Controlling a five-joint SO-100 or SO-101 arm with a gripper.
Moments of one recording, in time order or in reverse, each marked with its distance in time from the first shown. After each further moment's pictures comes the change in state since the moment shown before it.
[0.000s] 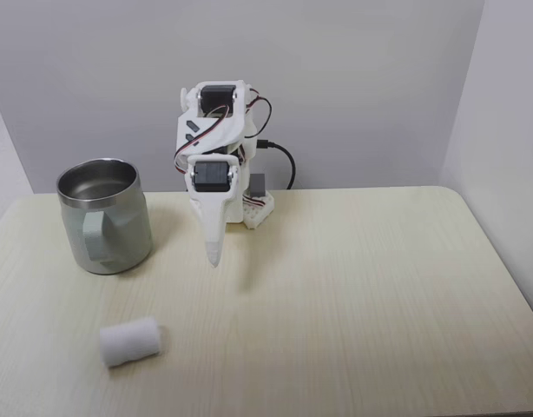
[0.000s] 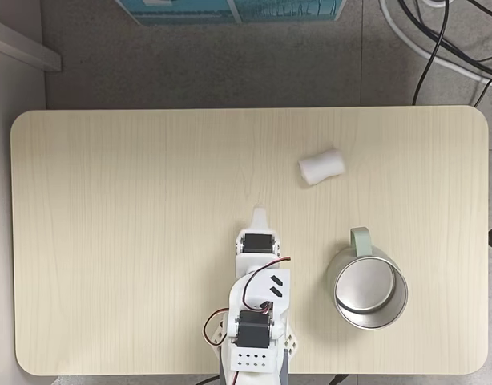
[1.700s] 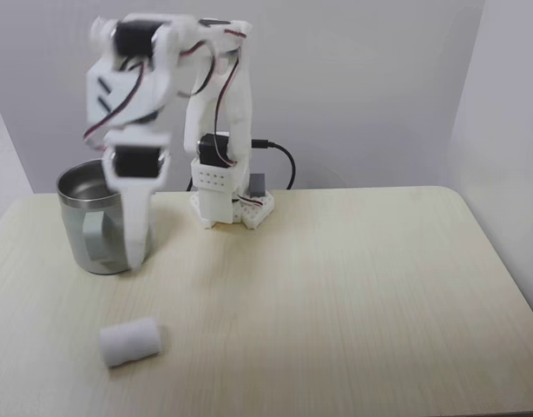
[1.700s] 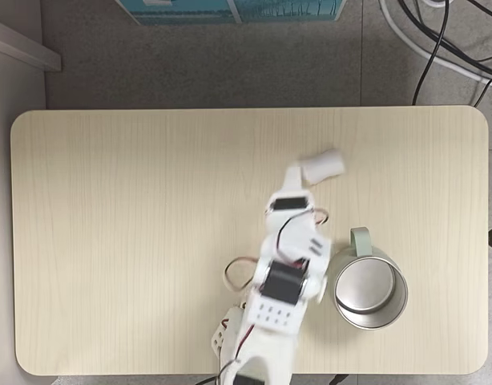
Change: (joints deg) arm 17.3 75.1 65.2 21.2 -29.2
